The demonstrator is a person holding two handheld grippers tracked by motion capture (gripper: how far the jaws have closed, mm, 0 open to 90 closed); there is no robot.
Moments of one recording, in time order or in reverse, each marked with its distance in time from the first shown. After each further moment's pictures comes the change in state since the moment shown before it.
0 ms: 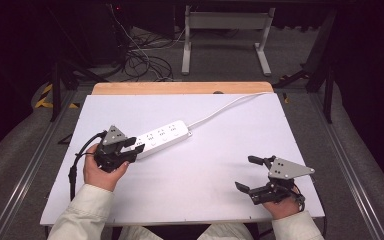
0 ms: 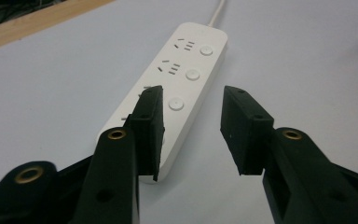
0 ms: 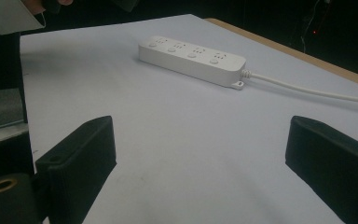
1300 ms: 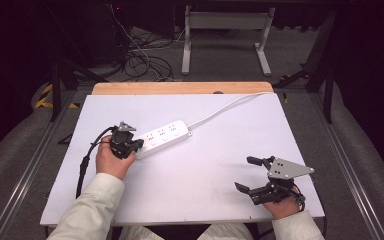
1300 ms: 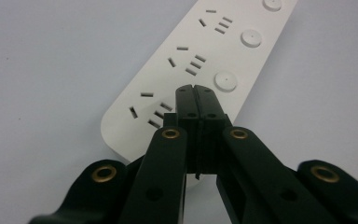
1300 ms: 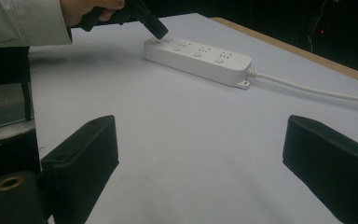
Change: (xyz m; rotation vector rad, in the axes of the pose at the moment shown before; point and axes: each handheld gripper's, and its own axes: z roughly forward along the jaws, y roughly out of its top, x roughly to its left) left arm 0.025 -0.004 0.059 0.182 0.049 -0.120; right arm -0.001 -0.001 0.001 0.003 0.023 -0.004
